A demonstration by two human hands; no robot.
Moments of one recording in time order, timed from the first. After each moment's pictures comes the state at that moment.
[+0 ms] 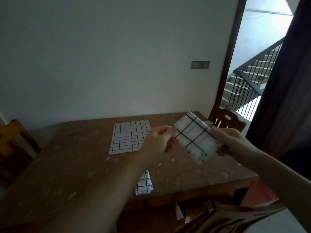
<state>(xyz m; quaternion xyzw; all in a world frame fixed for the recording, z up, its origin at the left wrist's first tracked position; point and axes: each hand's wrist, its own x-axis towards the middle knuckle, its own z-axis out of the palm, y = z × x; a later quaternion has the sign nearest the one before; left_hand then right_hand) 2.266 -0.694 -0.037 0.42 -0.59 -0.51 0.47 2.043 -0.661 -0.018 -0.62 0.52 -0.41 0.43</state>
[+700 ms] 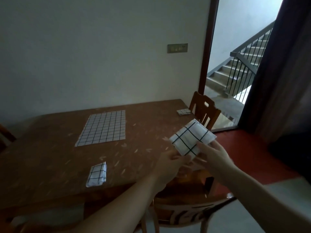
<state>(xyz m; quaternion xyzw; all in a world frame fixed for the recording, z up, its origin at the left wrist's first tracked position) 1.982 -0.681 -0.126 0.47 -0.53 -0.61 0.35 1.825 -0.677 -0.104 -0.36 0.53 -0.53 0.56</state>
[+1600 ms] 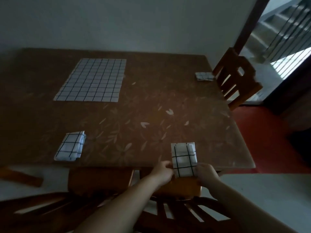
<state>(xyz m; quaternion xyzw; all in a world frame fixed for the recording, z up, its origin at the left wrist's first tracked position) 1.946 -0.837 -0.359 0.66 -0.38 -0.63 0.17 1.773 -0.849 -0.342 -0.41 0.73 -0.16 0.52</state>
